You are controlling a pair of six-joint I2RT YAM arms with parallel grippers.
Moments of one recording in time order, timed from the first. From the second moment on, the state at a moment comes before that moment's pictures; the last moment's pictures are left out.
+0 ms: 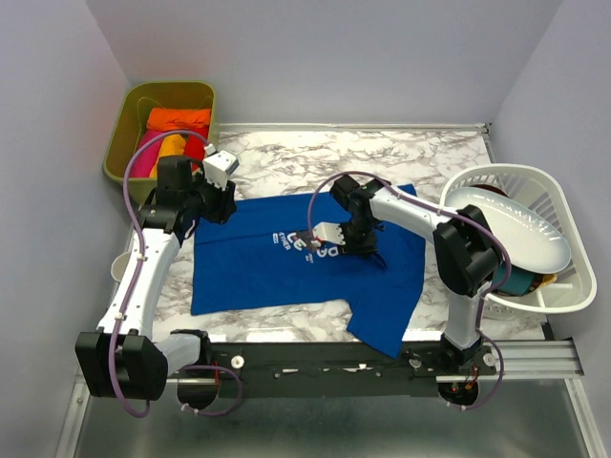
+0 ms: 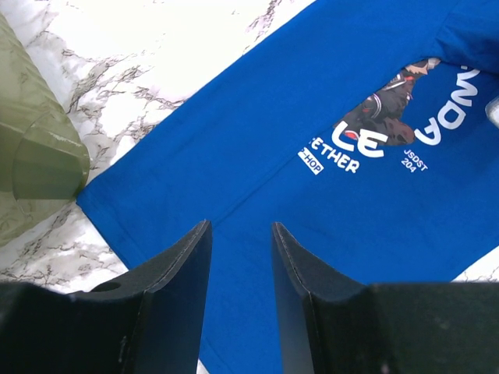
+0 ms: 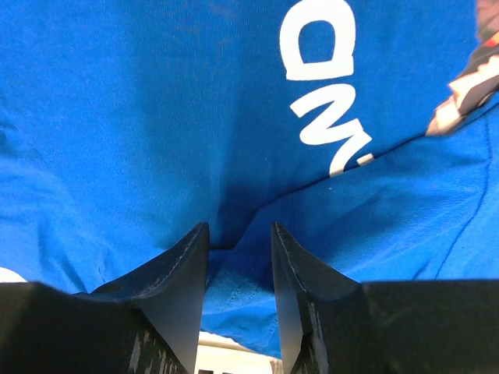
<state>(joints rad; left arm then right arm) -0.06 1.16 1.06 -0.57 0.42 0.30 0.64 1.93 1.42 -1.02 -0.14 -1.13</state>
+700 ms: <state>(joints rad) -0.06 1.17 1.03 -0.57 0.42 0.31 0.60 2.01 1.46 -0.99 -0.13 -1.10</state>
